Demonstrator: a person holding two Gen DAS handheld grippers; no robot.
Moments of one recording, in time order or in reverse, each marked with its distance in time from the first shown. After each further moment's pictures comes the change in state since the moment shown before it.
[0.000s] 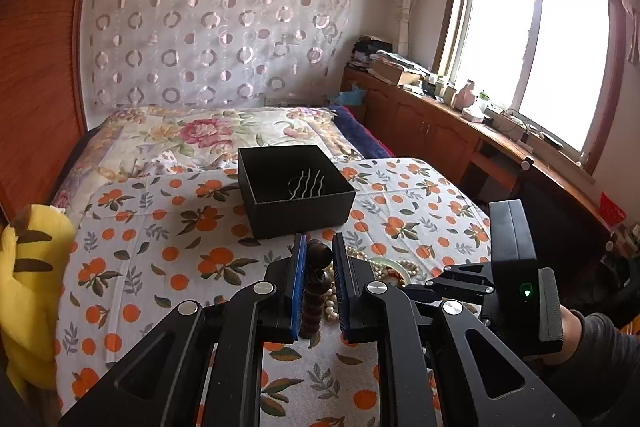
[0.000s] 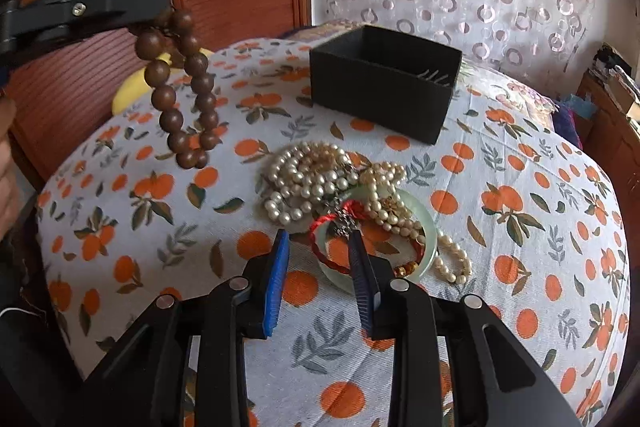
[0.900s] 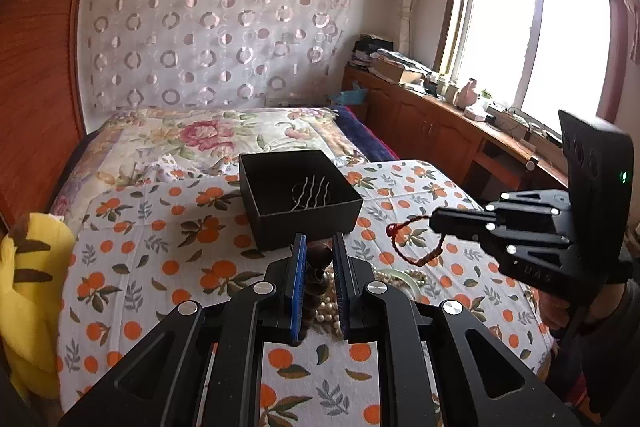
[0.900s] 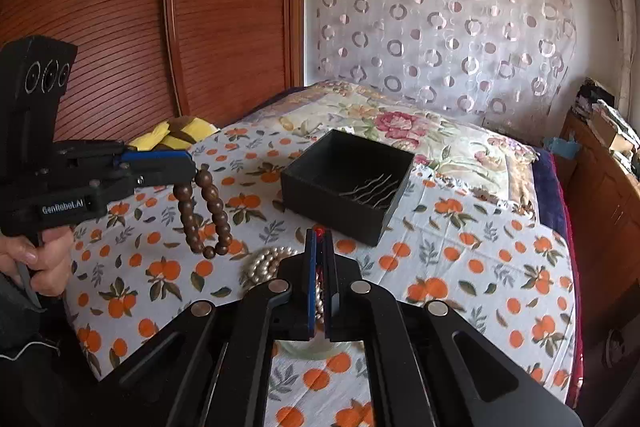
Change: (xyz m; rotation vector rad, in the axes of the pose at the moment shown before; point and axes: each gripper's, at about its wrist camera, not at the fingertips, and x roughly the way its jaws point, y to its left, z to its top) left arm 0.015 0.005 0.012 0.015 0.003 0.006; right arm -0.081 -0.032 0.054 -0.014 -0.206 -0.031
